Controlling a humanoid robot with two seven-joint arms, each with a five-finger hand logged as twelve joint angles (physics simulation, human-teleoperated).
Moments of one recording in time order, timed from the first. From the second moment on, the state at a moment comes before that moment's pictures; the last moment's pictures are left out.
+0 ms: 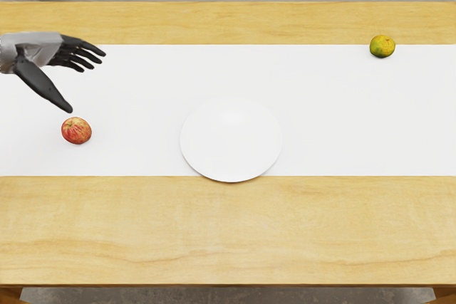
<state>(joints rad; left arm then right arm) -1.06 0.94 -0.45 -1.16 0.78 -0.61 0.03 -0.09 0.00 -0.03 0.27 0.06 0.01 0.09</state>
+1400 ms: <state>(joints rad) -1.00 0.75 -0.35 -1.52 1.41 -0.32 0.61 -0.08 0.00 -0.03 0.27 0.06 0.01 0.08</state>
